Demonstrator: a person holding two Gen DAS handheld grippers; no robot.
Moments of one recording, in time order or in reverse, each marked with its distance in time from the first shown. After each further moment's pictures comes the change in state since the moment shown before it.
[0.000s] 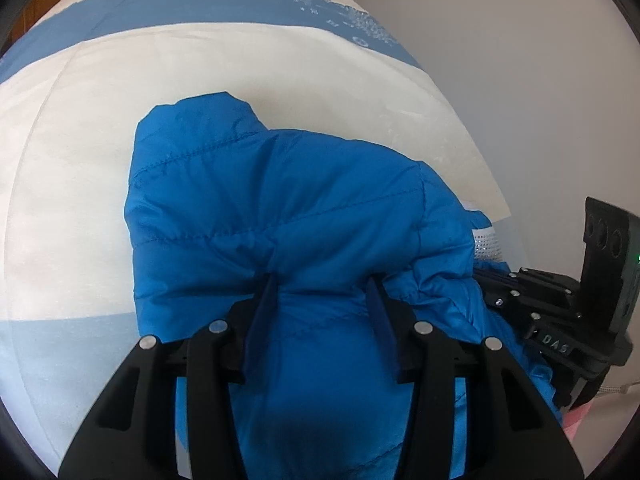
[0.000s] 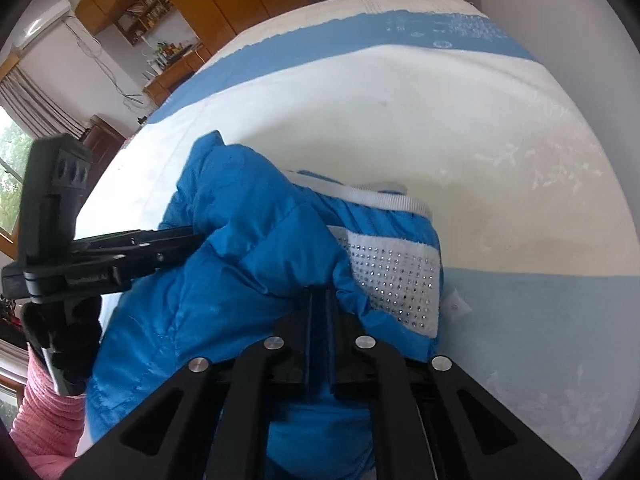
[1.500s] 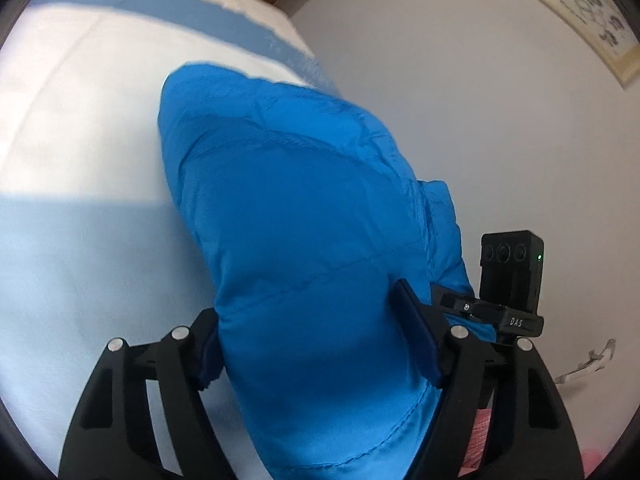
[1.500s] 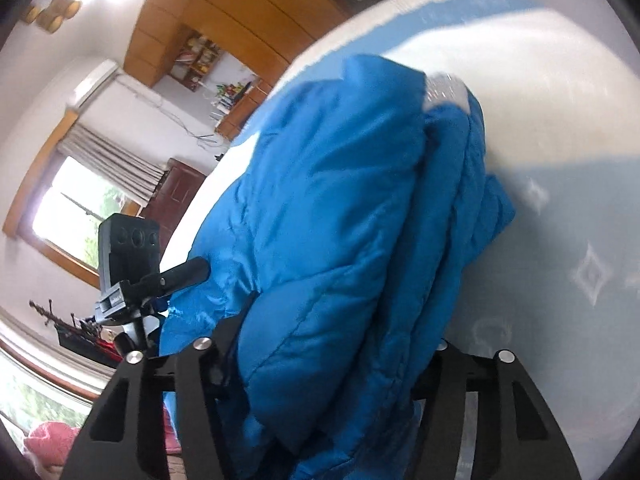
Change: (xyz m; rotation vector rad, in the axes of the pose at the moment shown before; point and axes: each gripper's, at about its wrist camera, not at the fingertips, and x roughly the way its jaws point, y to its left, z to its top) left arm -0.045 0.033 -0.069 -0.052 -0.221 -0.343; right arm -0.029 0.010 -0.044 0.078 -0.106 0.373
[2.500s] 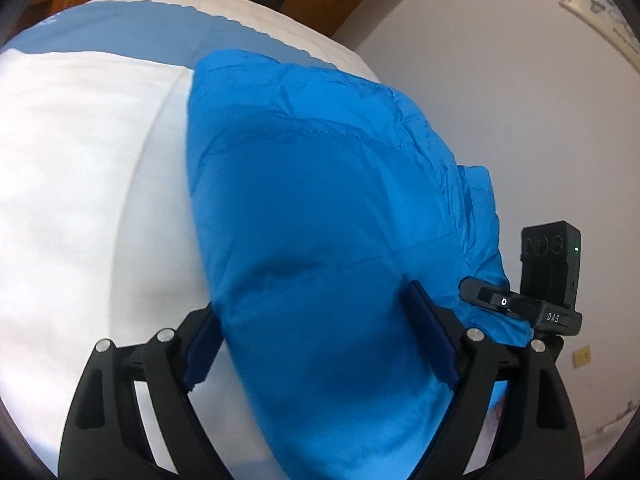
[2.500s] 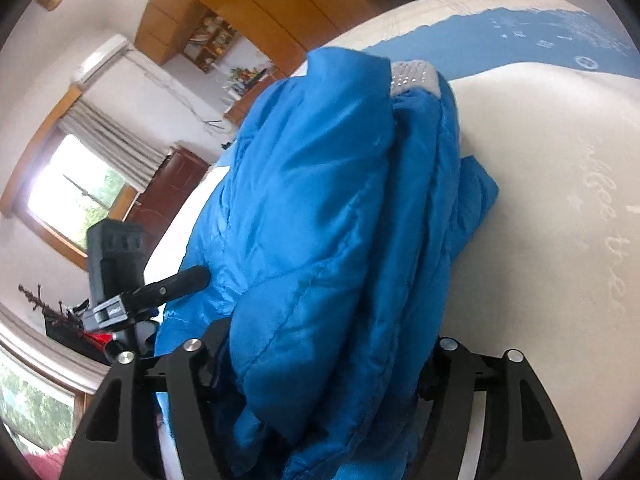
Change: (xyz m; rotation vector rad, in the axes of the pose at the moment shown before) left arm 0.035 0.111 0.139 -0.067 -0.086 0.236; right arm 0.146 -0.010 0.145 -0.070 0.056 -0.031
